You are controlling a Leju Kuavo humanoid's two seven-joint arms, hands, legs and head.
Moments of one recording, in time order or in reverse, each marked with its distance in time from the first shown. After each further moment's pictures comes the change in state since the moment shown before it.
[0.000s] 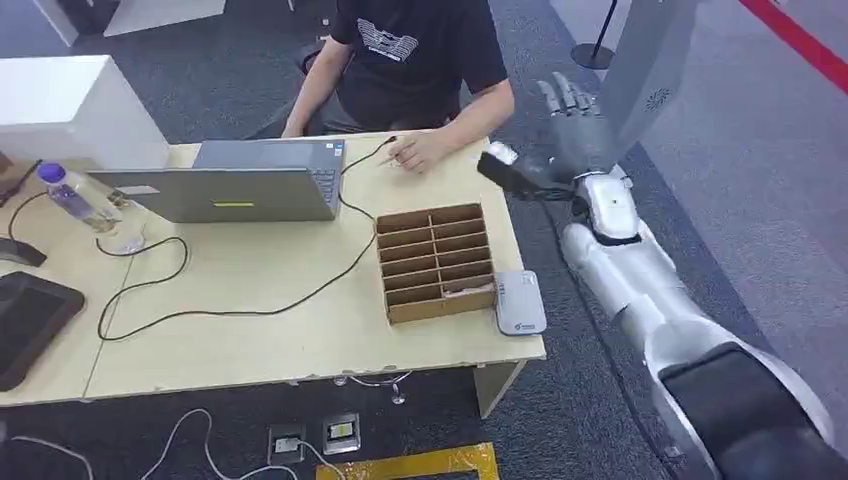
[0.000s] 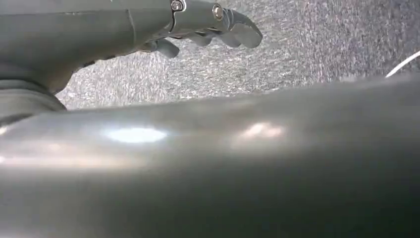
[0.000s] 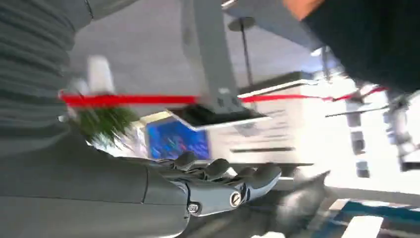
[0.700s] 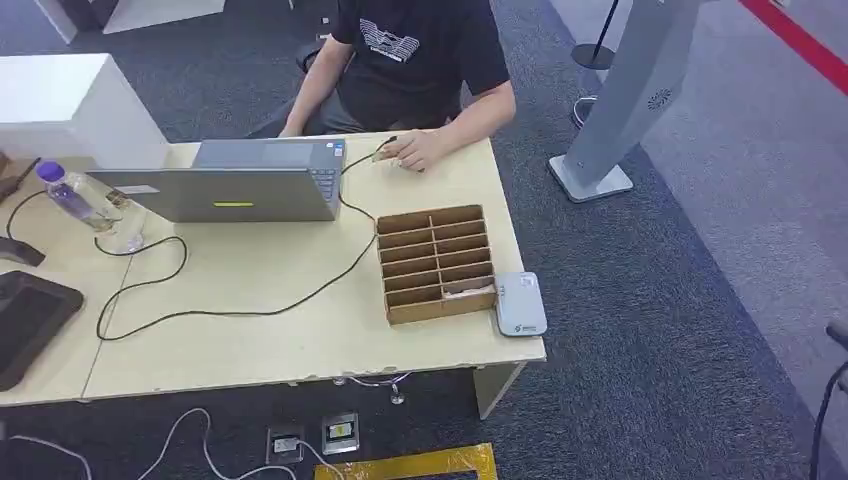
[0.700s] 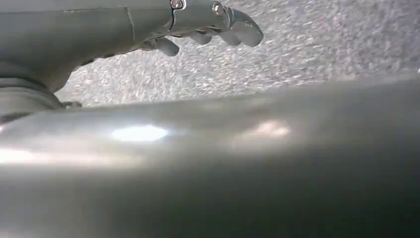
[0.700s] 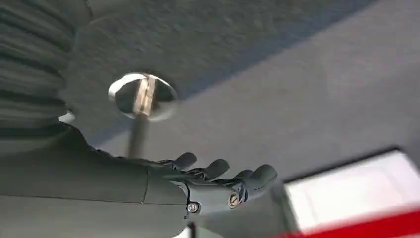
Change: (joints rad) left arm 0.034 -0.033 -0.016 -0.001 0.072 0.030 0.011; right arm 0.522 -0.521 -0.567 0.120 -0.667 0.086 0.149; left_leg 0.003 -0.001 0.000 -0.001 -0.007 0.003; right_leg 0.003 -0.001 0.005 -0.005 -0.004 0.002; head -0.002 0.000
